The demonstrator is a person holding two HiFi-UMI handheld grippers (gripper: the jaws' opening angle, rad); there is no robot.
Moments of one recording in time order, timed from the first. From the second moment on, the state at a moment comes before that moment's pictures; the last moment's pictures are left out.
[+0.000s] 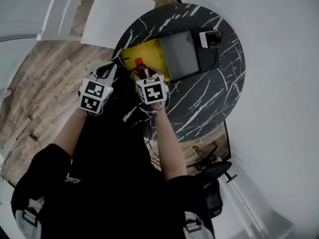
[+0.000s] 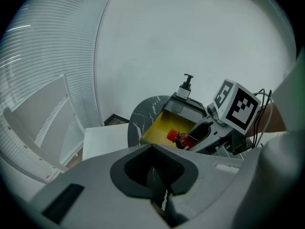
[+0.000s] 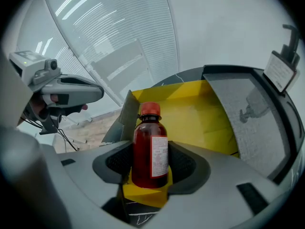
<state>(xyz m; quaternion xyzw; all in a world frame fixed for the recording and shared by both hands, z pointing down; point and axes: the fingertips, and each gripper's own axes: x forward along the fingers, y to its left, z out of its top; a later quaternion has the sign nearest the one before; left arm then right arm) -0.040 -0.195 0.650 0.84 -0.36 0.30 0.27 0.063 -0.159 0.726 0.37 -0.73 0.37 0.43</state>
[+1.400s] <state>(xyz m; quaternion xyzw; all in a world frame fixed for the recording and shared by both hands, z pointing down) -0.044 -0.132 0.584 0.86 -0.38 0.27 0.22 0.069 -0.148 0.626 0.49 -0.75 0.35 0.28</state>
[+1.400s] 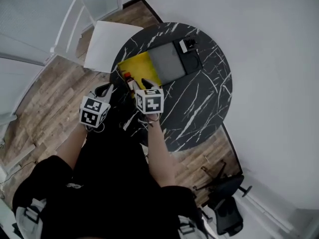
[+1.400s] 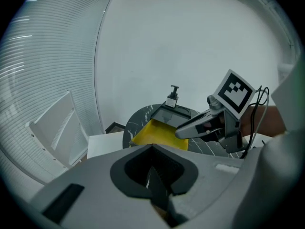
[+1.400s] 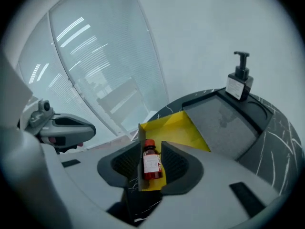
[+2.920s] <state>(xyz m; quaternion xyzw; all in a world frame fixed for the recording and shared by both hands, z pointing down) 0.063 -0.027 0.369 0.91 -0.39 0.10 0.05 0.160 0.015 0.314 0.66 -0.75 -0.01 0.01</state>
